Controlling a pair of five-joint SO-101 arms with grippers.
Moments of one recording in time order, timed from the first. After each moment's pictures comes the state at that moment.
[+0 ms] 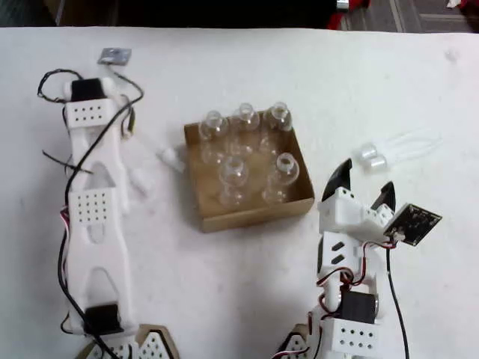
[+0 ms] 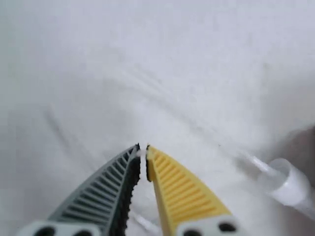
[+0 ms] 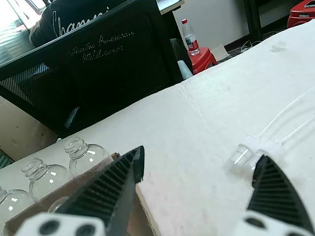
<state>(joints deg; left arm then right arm) -14.2 74.4 -89.1 102.2 -11.5 5.3 -100.6 96.6 21.8 -21.6</state>
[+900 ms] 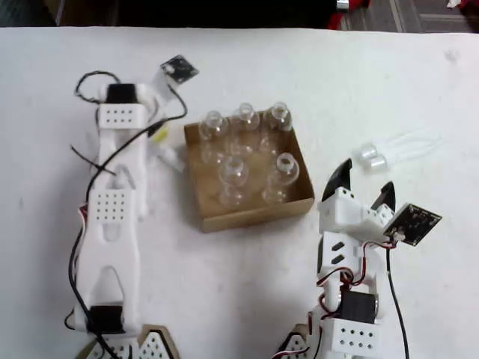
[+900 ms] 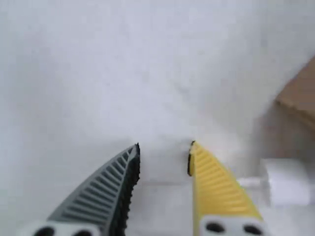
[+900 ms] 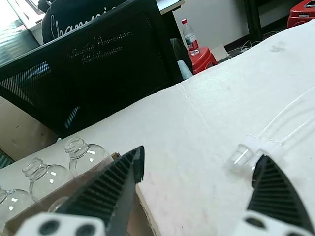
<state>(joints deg) -8.7 79.4 -90.1 94.1 -42.6 5.3 -100.6 96.6 21.8 -21.6</state>
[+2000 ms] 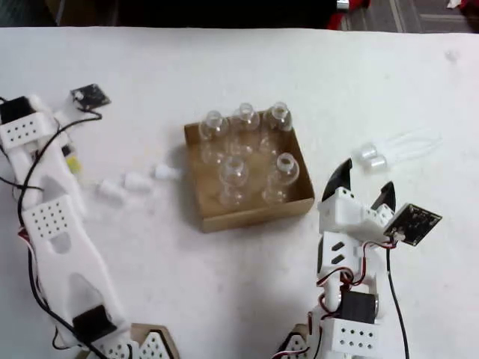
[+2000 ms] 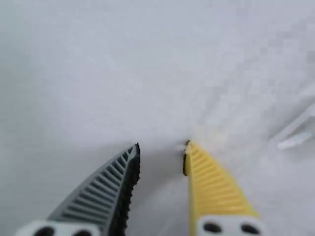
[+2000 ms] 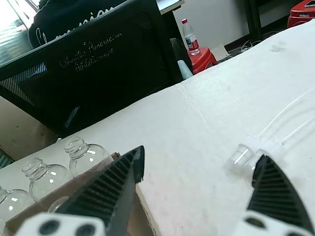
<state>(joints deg) -33.8 74.8 -81.5 101.5 -72.4 5.3 -100.6 96.6 21.8 -21.6</state>
